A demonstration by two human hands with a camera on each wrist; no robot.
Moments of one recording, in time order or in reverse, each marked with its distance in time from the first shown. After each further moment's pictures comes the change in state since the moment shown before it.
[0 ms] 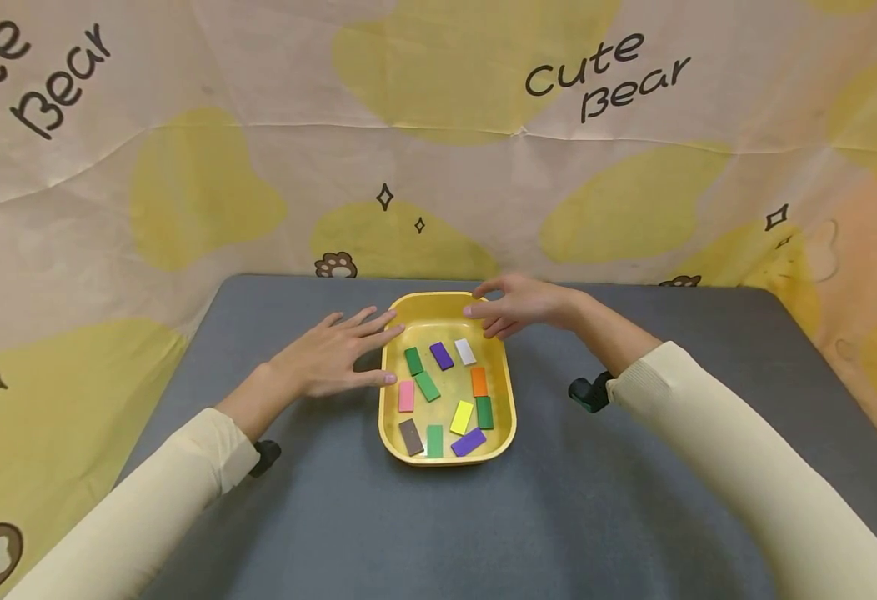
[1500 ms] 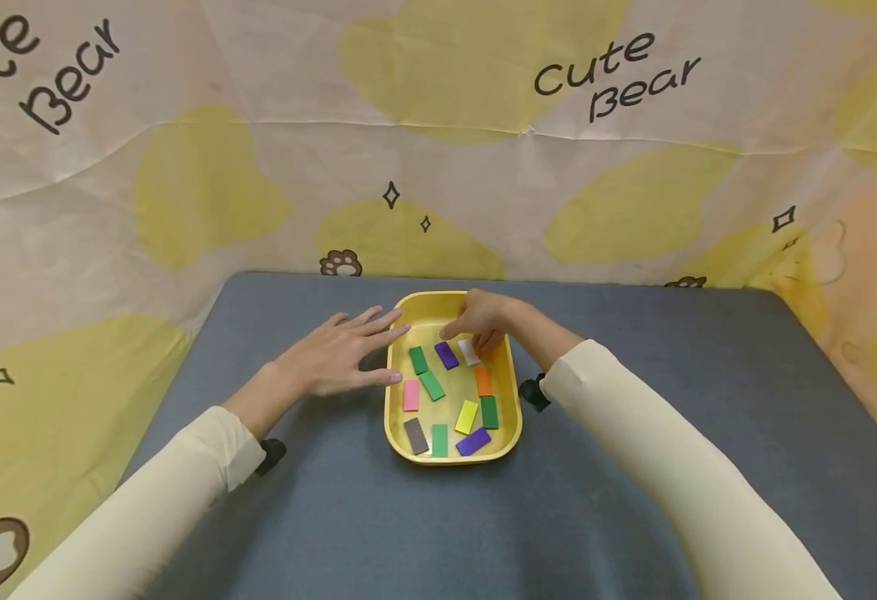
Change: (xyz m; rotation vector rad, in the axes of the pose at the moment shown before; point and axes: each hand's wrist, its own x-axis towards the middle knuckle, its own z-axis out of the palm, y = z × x) left_hand -0.001 -0.002 0.002 -0.022 0.016 0.002; right_hand 0.049 -0.021 0.042 -0.256 0.058 0.228
